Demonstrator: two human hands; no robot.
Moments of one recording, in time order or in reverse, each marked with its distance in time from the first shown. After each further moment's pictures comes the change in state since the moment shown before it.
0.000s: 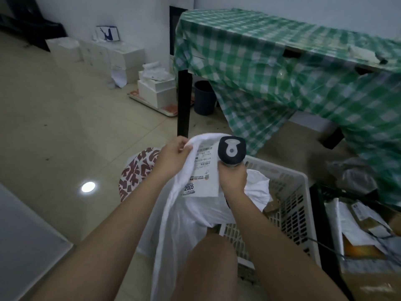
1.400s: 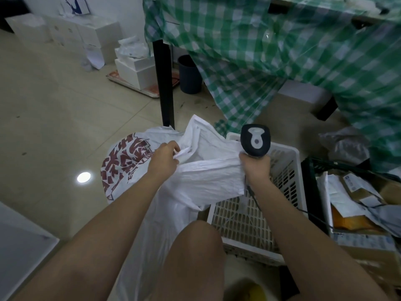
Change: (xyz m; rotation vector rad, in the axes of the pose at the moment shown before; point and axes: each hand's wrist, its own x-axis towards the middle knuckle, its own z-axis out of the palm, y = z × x) left_hand 0.018 -0.065 0.072 0.427 -0.090 0.013; right_hand 0.059 0.048 -0.076 0.160 0.085 0.067
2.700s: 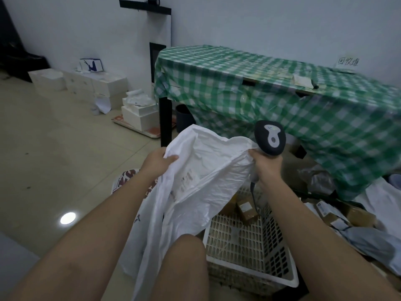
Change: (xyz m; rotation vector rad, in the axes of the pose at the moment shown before) left_hand -0.026 0.055 -0.118 -0.363 0.024 -0.056; right_hand -0.070 -0.142 -0.060 0.194 0.069 -0.162
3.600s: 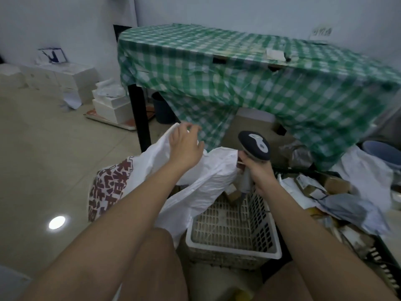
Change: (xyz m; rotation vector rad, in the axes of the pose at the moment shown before) left_hand -0.016 0.090 0.113 0.429 0.107 0.463; right_hand 0.022 0.063 -0.070 0.029 -0.182 0.166
